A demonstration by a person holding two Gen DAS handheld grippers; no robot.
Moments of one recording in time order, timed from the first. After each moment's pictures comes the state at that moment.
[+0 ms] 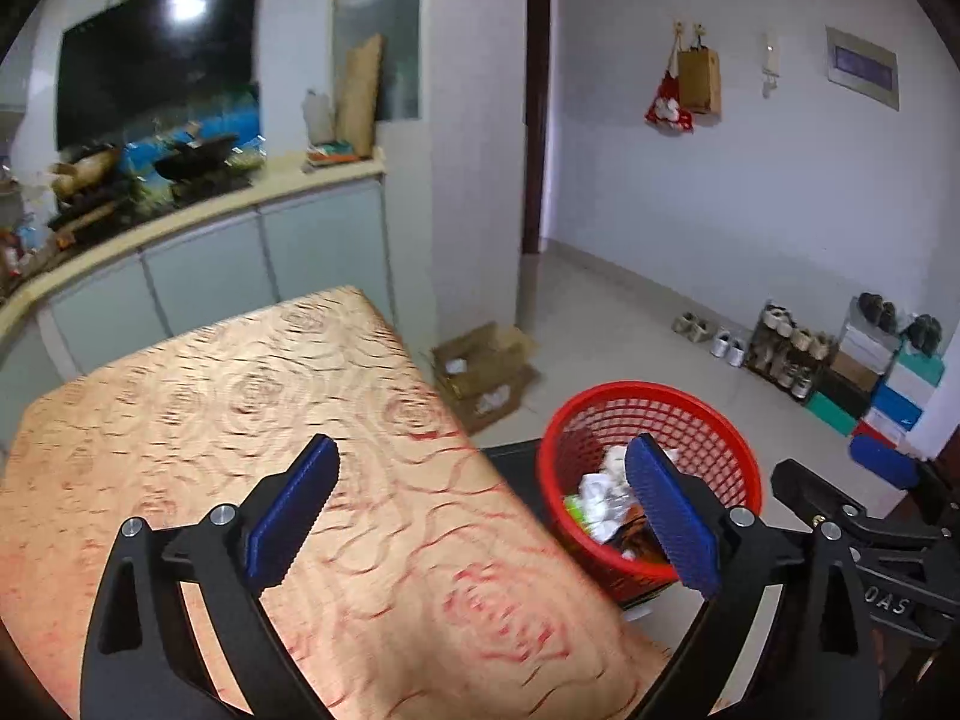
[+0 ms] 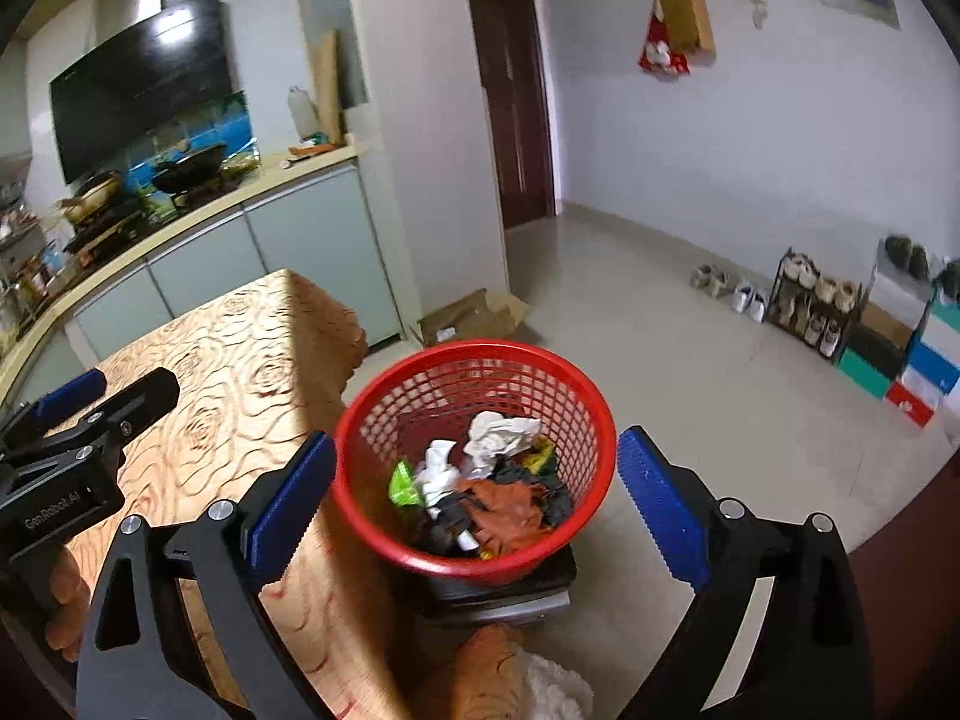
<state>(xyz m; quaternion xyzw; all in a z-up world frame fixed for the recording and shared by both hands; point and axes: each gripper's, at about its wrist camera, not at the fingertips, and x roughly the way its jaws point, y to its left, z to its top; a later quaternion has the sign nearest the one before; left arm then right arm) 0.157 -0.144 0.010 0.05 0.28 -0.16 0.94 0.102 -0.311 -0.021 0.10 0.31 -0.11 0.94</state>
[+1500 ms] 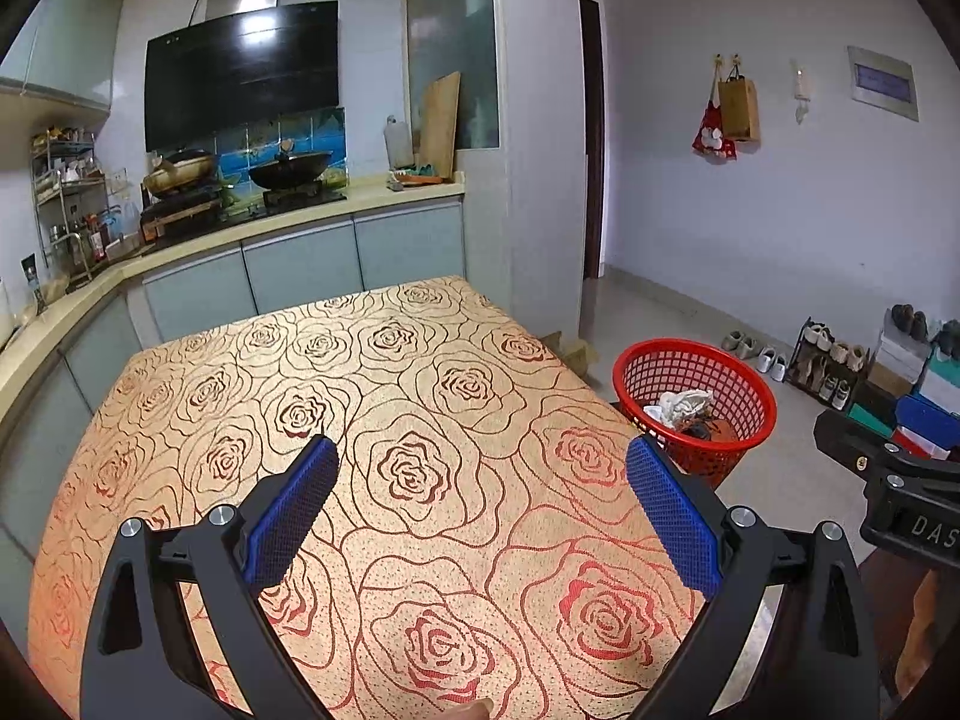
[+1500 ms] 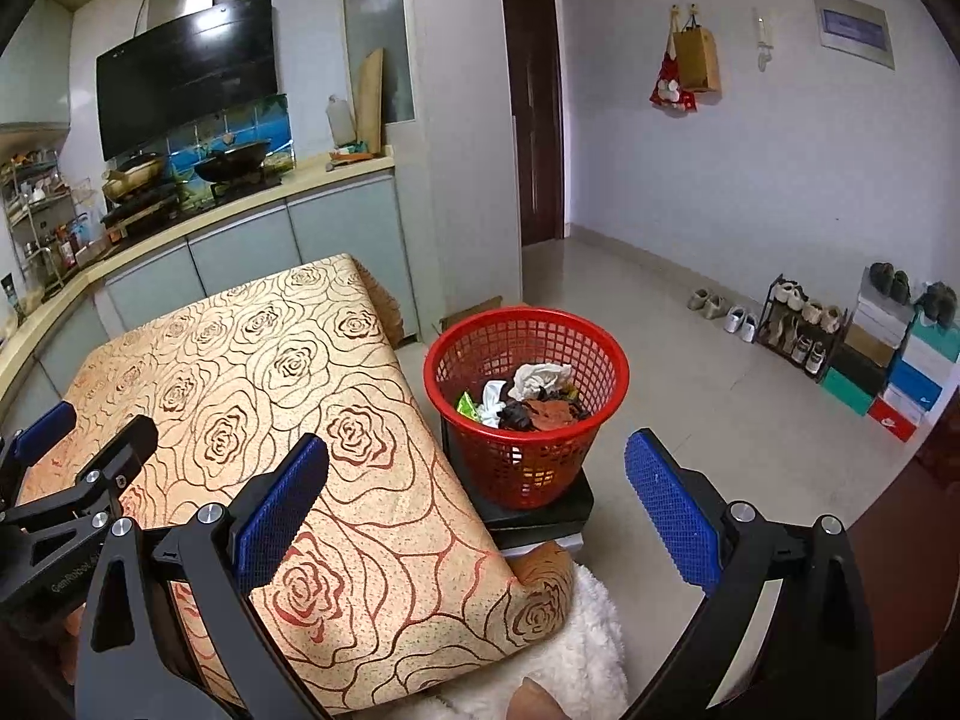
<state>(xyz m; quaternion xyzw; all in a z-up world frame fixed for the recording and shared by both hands) 0.033 -0.050 0.002 0.04 0.25 -0.10 0.96 0.009 -0.239 -0.007 0.07 0.29 -0.11 0.95</state>
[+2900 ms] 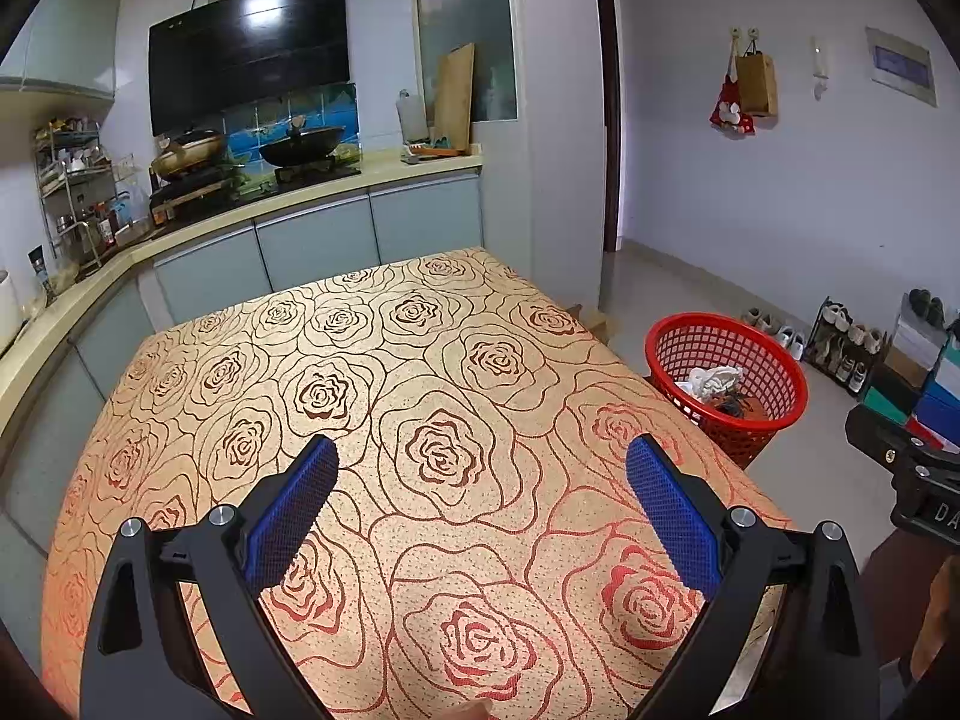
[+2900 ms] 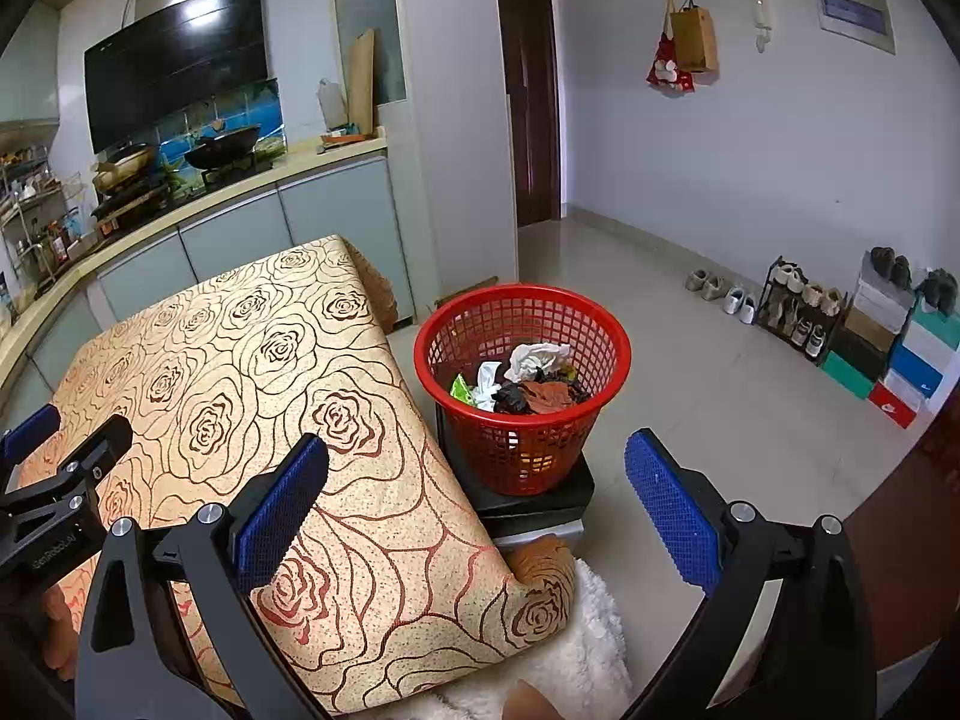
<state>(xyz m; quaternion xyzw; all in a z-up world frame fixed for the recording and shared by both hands) 0.052 -0.034 -0.003 0.06 0.28 -0.08 0.96 0.019 -0.245 -0.021 0.08 0.31 -0.11 0.94</state>
